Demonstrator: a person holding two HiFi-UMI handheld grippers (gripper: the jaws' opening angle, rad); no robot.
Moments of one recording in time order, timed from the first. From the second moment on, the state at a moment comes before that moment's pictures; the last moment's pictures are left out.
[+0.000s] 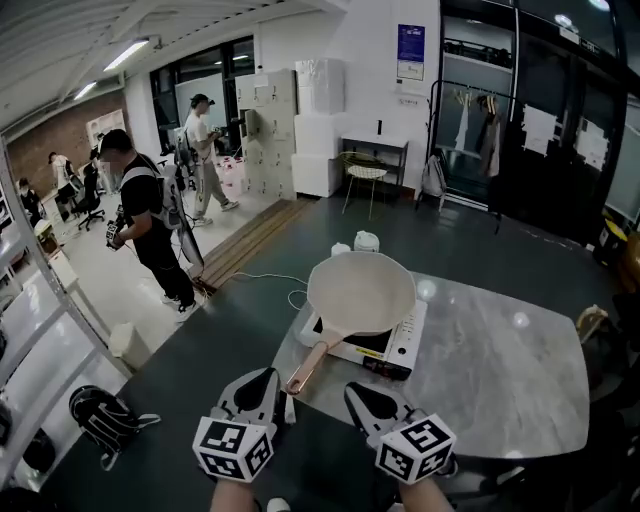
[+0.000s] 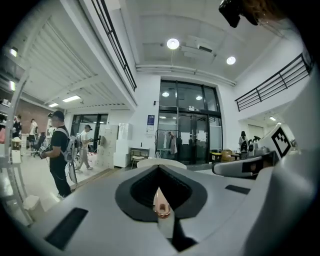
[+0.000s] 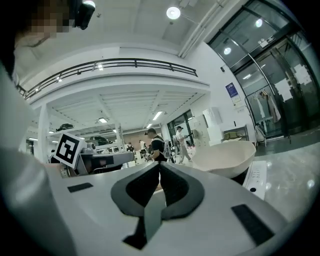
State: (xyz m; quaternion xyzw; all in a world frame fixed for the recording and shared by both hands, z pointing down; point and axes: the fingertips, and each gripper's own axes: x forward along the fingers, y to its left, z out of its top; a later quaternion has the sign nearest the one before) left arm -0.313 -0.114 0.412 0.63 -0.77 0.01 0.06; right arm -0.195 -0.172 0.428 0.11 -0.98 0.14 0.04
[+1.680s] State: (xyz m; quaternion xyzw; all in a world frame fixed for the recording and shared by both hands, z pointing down) left arm -0.387 -0.214 0.477 0.77 -0.57 -0.07 0.28; right arm -0.310 -0.155 0.539 0.09 -0.86 0.49 0.10
